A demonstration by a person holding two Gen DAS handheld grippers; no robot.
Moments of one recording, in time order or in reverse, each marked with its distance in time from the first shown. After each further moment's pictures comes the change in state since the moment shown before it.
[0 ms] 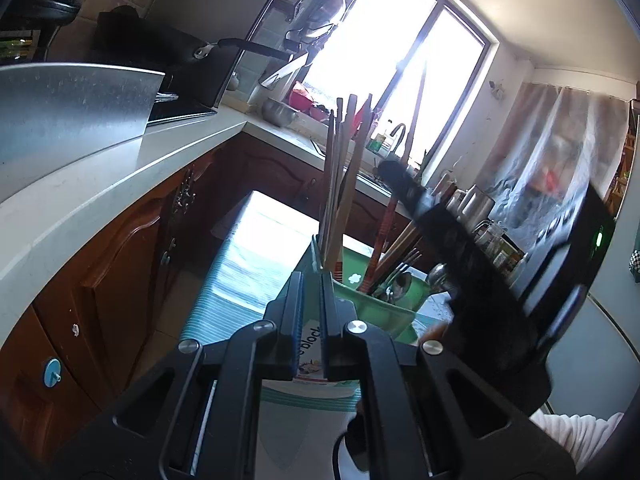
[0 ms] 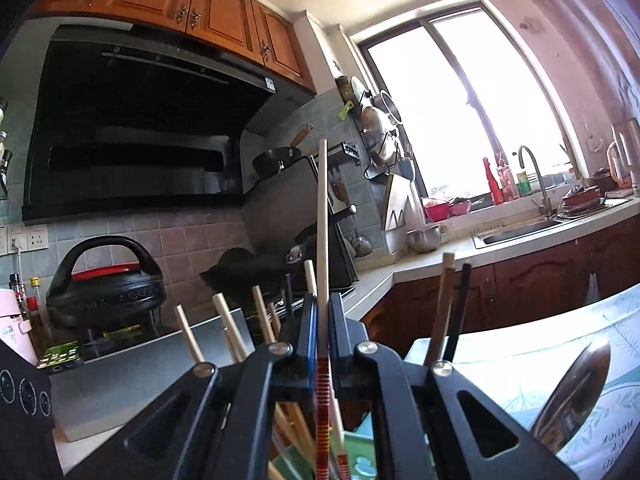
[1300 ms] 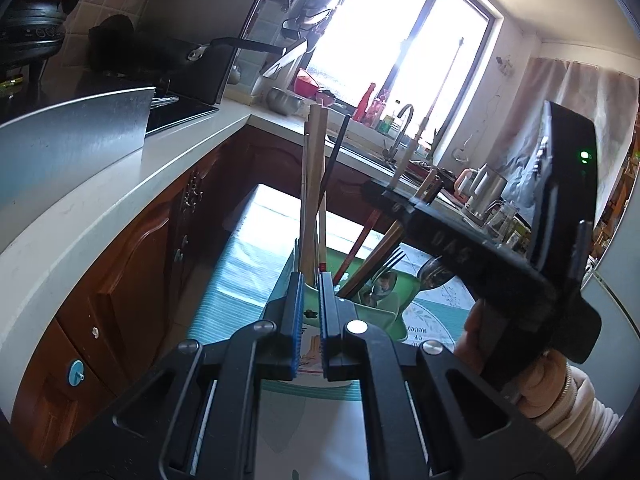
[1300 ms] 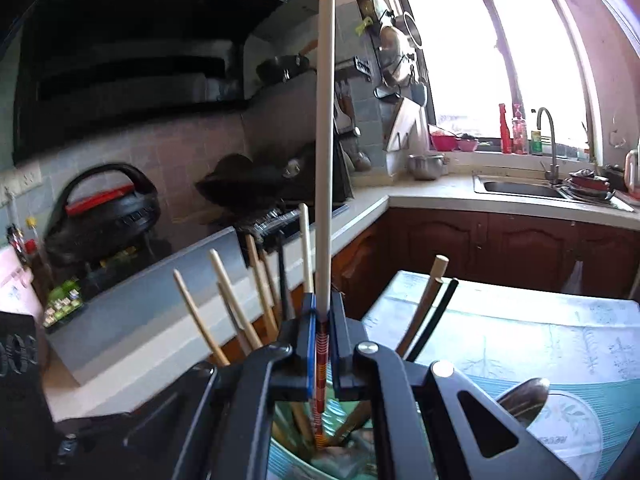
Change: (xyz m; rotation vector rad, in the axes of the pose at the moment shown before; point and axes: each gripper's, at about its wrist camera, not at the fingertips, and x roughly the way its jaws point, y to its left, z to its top) left arm -0.014 -0.036 0.016 0.054 0.072 0.073; right arm 0.012 0.004 0.036 -0.130 0.410 -0.044
